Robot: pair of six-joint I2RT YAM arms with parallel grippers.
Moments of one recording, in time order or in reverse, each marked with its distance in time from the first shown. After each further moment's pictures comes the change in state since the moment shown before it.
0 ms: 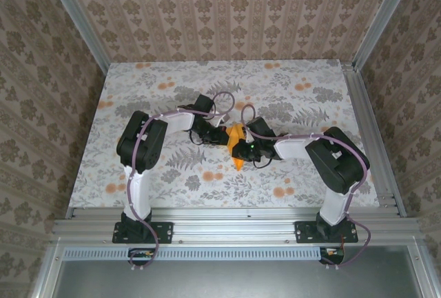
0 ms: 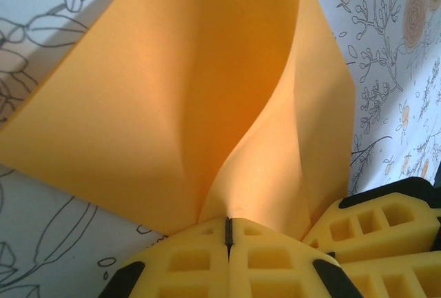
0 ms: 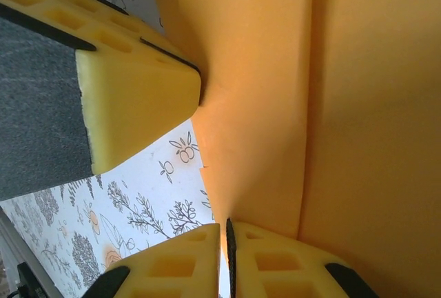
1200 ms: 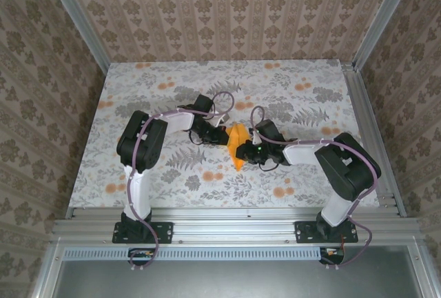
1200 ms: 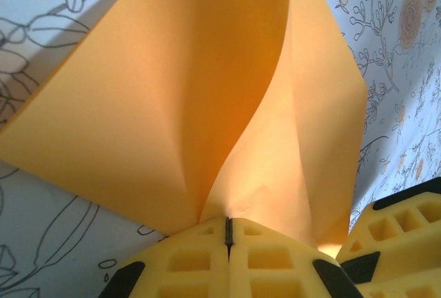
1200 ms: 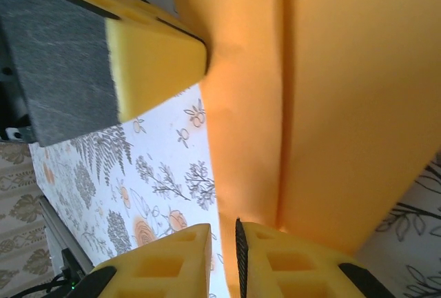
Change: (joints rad) left arm 0.006 0.005 0.002 0.001 0.016 0.000; right arm -0.039 -0.103 -0.134 0.108 -0.066 0.072
